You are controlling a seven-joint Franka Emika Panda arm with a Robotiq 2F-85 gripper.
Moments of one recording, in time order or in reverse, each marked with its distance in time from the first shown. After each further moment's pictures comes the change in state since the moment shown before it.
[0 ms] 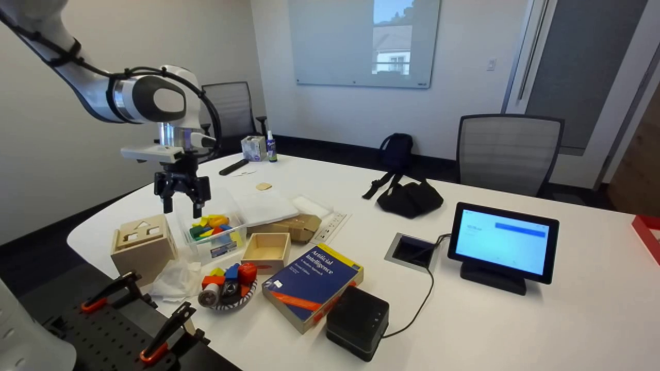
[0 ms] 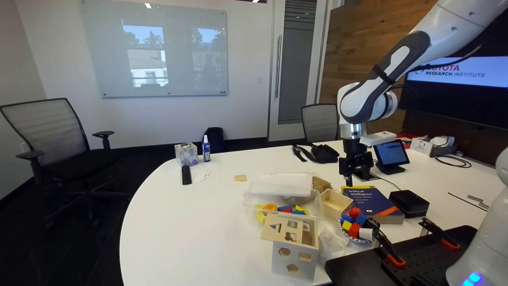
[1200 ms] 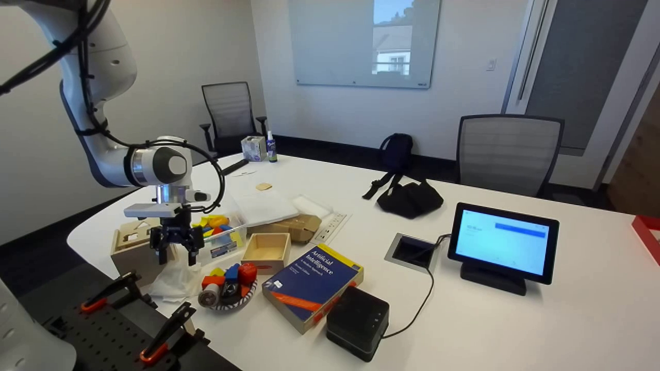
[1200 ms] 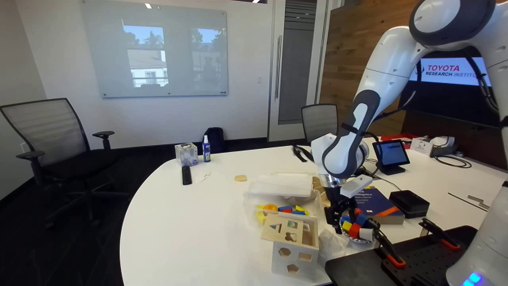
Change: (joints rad) arm 0.171 0.487 -0.026 0.113 -0.178 0.233 0.196
